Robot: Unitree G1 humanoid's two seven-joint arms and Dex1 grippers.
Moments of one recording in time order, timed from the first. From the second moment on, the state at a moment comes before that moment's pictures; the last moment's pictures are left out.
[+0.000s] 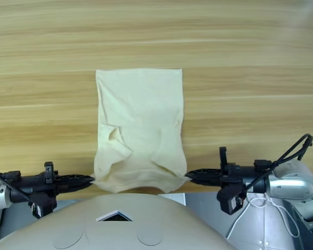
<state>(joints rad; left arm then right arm) 0.74 1.10 0.03 -0.32 -0.05 -0.94 -0.80 0.65 -1.17 -0.07 -0.30 0.17 -0.93 0.96</state>
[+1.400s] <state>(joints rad) 0.03 0.80 -0.07 0.12 -0.03 -0.69 -0.69 -0.10 -0.90 0.13 0.00 0.17 -0.51 0.90</state>
